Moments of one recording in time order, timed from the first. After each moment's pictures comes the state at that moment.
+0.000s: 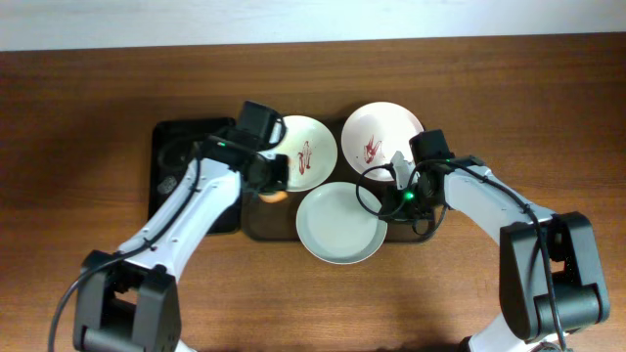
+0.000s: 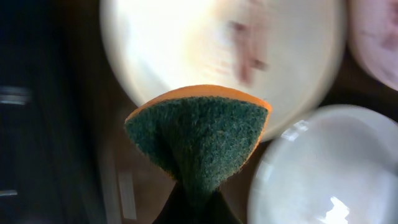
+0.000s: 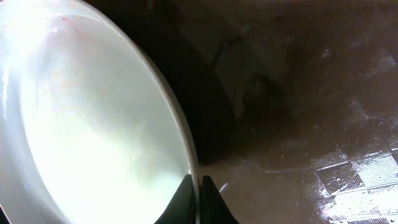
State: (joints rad) left arm -0.36 1.72 1.27 -0.76 0.07 -0.29; right arm 0.17 1.78 1.00 -0.66 -0.45 0.13
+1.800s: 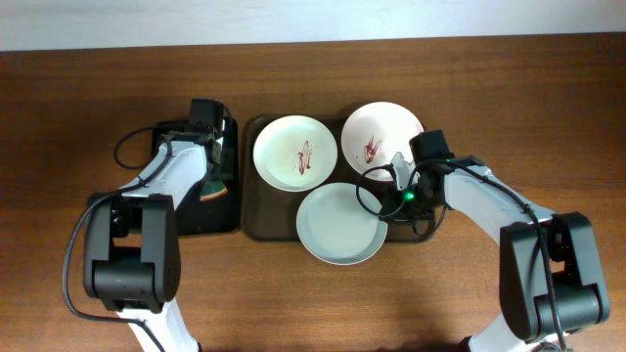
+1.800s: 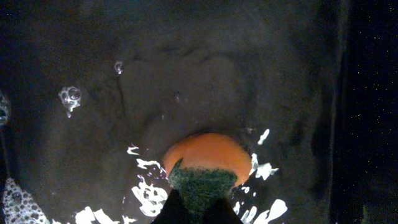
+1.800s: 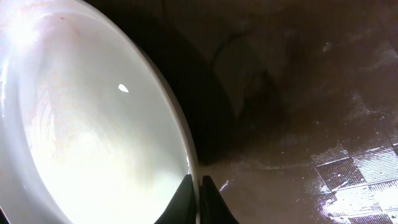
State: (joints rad) left arm -0.10 1.99 1.28 -0.55 -0.21 -0.03; right arm 0.17 1.78 1.00 -0.67 -0.45 0.13
